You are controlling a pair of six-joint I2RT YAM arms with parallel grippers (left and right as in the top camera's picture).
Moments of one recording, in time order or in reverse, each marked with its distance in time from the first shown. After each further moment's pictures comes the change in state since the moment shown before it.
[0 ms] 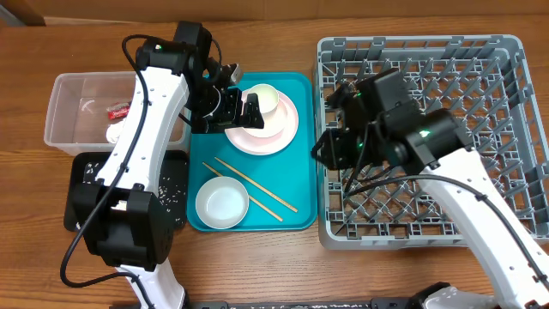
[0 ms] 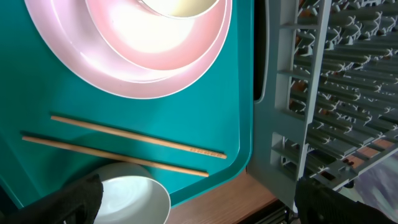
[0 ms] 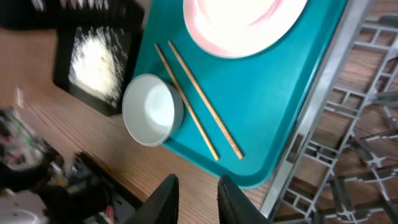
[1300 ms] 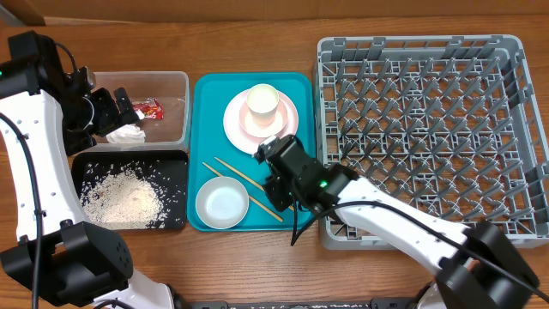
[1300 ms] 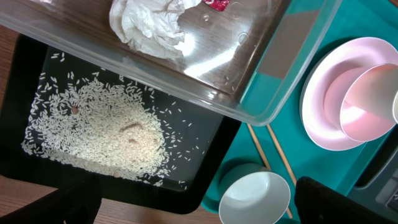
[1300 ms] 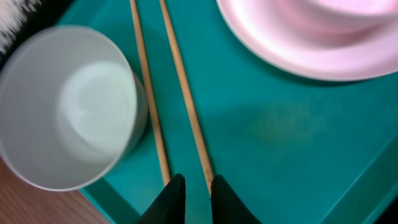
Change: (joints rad) left arm 0.523 -0.150 0.021 -0.093 -0.278 -0.031; right arm 0.376 0.199 -0.362 0.626 0.369 -0.105
